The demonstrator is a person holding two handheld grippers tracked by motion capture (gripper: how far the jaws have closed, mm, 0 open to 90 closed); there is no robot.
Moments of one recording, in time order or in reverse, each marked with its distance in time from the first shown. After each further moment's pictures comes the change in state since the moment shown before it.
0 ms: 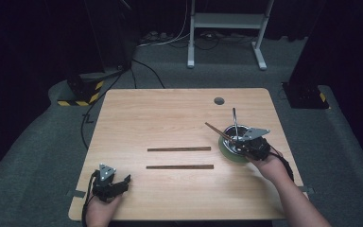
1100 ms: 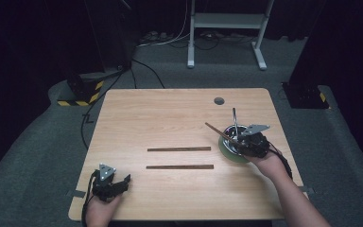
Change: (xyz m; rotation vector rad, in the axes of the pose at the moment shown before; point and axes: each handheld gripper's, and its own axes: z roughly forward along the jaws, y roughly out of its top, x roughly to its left) left arm 0.001 0.000 0.000 -0.003 -0.002 -0.005; right arm -0.010 0.003 0.010 0.021 0.001 0.101
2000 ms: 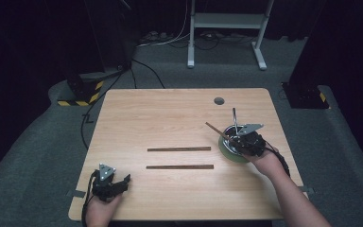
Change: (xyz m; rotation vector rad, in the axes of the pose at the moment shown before) left arm 0.000 0.000 0.000 -0.001 -0.001 -0.005; right arm 0.005 0.009 0.007 0.045 0.013 -0.055
